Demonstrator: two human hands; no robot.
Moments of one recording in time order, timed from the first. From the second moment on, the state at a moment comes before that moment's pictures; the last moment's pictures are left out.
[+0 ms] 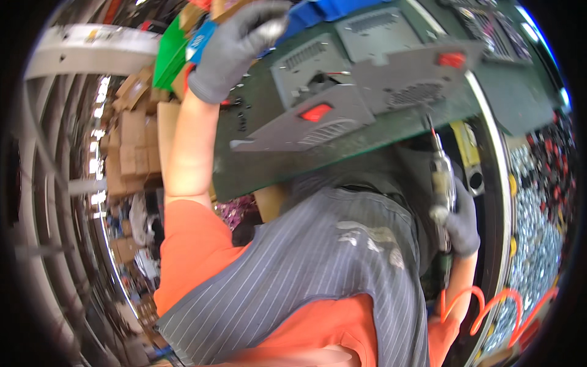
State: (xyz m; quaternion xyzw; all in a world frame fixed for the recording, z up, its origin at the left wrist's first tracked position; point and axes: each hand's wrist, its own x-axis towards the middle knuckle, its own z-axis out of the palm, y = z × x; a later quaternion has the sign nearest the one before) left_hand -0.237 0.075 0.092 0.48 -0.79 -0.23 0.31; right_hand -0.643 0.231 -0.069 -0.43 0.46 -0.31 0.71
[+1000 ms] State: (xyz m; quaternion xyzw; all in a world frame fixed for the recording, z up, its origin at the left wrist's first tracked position) left_hand -0.253 0.278 -0.066 0.35 -0.12 -0.80 0.47; right_hand -0.560 0.278 -0.014 -0.53 0.40 -0.13 0.74
